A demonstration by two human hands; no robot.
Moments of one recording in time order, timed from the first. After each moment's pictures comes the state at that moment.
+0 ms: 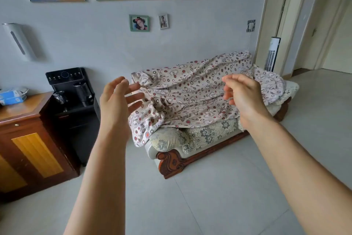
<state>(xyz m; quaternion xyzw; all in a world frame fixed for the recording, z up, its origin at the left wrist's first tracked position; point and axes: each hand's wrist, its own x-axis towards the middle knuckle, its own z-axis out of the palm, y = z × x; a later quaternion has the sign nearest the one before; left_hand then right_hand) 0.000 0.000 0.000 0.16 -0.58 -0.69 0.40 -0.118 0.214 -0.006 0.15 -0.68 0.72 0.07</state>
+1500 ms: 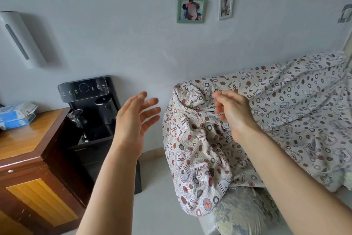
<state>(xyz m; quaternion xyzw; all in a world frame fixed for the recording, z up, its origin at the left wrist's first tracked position) -0.349 -0.523 -0.047 0.20 -0.53 -0.75 0.34 -0.480 -0.356 -0.056 0.15 -0.67 0.72 -0.05</state>
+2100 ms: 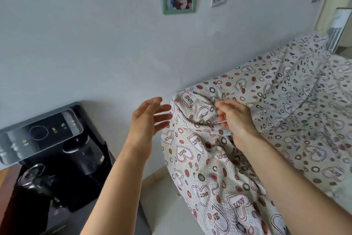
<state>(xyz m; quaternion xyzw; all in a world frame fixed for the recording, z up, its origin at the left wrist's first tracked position) -0.567 -0.779 -0.073 0.16 -0.63 -0.74 0.18 -0.640 -0.589 -0.099 0.00 -0.68 0.73 -0.01</state>
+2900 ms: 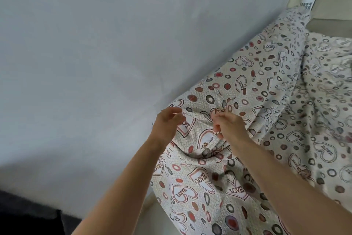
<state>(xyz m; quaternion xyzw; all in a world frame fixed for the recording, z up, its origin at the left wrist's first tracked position) -0.904 -0.859 -0.184 0.08 -0.78 -0.62 0.00 -0.906 -0.680 -0.203 -0.14 -0.73 0.67 -0.03</state>
